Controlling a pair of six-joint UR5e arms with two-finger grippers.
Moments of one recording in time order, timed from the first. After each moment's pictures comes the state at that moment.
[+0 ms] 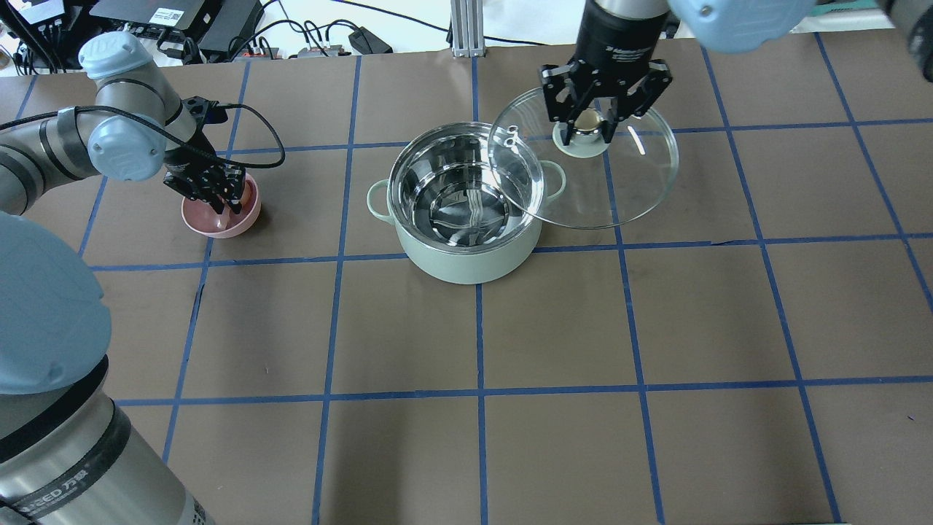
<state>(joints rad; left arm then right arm) -1.27 -2.16 -1.54 -1.14 1.59 0.33 1.71 -1.33 1.33 -1.53 -1.48 0.06</state>
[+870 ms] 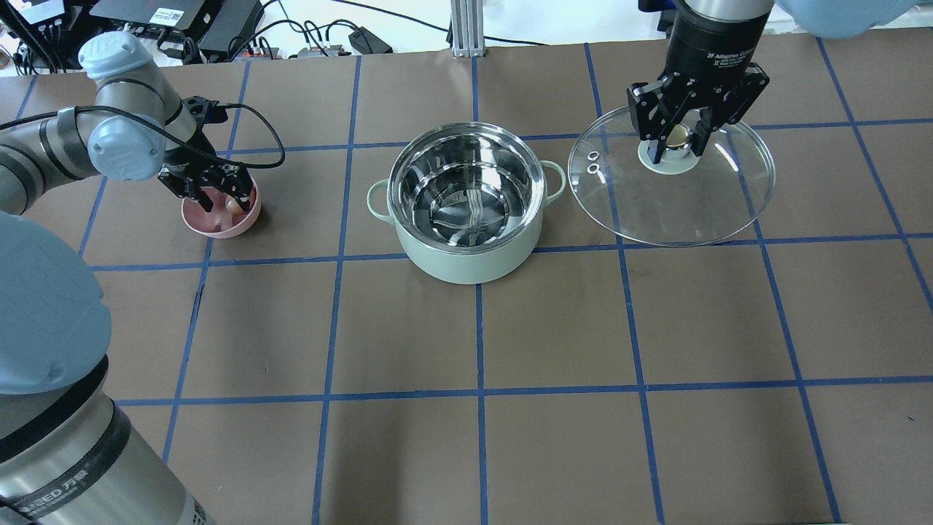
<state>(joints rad) -1.27 -2.16 -1.54 -1.14 1.59 0.34 1.59 -1.39 1.38 -1.41 -1.60 -0.13</state>
